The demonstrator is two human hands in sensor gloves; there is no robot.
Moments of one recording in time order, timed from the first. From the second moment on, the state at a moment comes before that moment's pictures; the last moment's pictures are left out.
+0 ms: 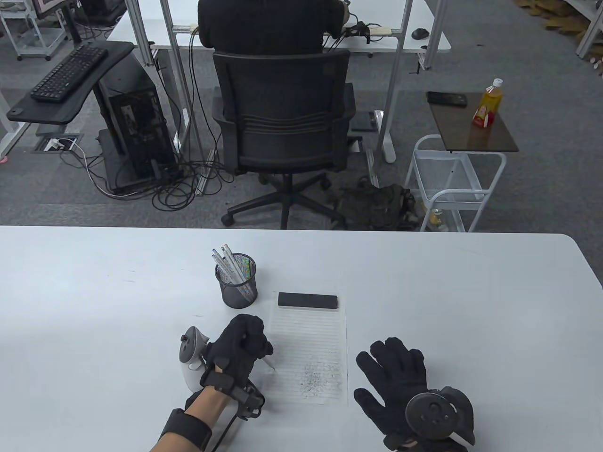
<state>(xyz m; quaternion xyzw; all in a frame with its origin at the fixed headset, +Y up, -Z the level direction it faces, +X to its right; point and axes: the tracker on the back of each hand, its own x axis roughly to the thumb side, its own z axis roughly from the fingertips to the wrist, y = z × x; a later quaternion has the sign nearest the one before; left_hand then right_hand) -0.177 -0.807 -0.396 -0.08 -0.16 0.83 0.53 0.179 -0.714 -0.274 0.26 -0.11 0.92 0.28</state>
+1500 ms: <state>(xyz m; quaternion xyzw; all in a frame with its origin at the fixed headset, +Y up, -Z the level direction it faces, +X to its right) -0.214 -0.742 -0.443 -0.06 0.00 -0.06 1.00 0.176 -0.715 -0.272 0.29 -0.10 0.91 0.29</state>
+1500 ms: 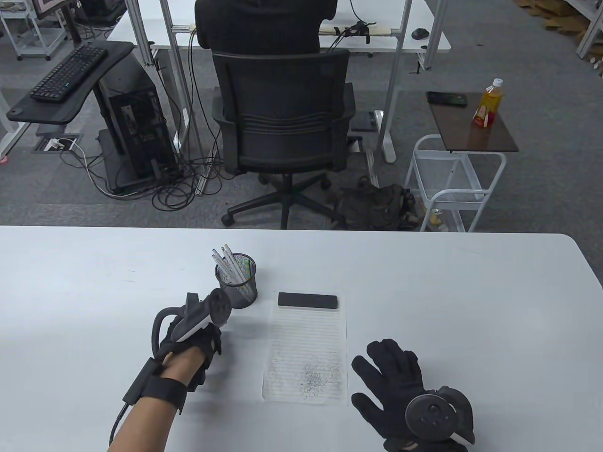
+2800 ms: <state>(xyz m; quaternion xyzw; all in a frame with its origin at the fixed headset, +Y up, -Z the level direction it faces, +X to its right) -0.257 -0.714 -0.473 -0.01 0.09 0.09 0.99 0.178 -0.714 -0.274 0.29 -0.10 0.91 0.29</state>
